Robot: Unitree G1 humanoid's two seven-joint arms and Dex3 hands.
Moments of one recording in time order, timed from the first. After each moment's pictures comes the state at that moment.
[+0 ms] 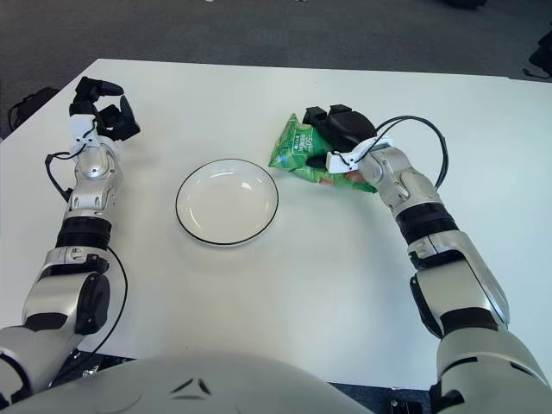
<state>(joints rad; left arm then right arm) -0.58 0.19 0.22 0.52 0.05 -0.18 0.31 -0.68 -0.60 0.35 0.62 -0.67 -0.41 -0.06</state>
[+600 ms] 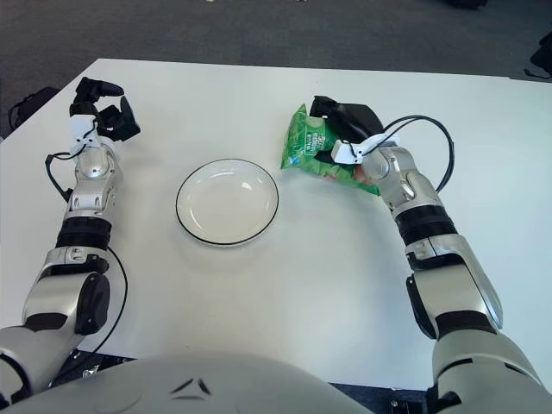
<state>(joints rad) -0.58 0.19 0.22 0.52 0.05 -0.18 0.31 -0.64 -0.58 0.23 0.47 -0.55 -0.31 0.02</state>
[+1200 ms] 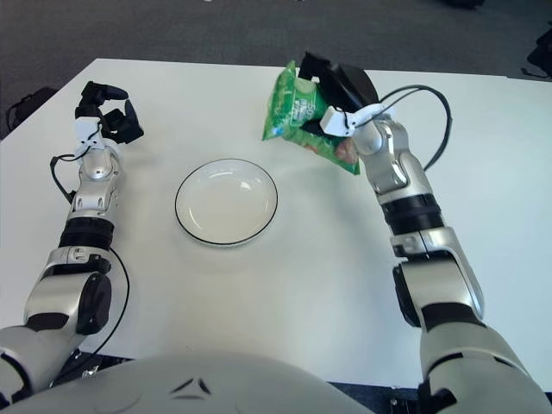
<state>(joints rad) -0.58 0.18 0.21 0.56 0.05 -0.18 0.30 -0.75 -0.49 0.20 0.36 -0.53 -0.26 0.01</state>
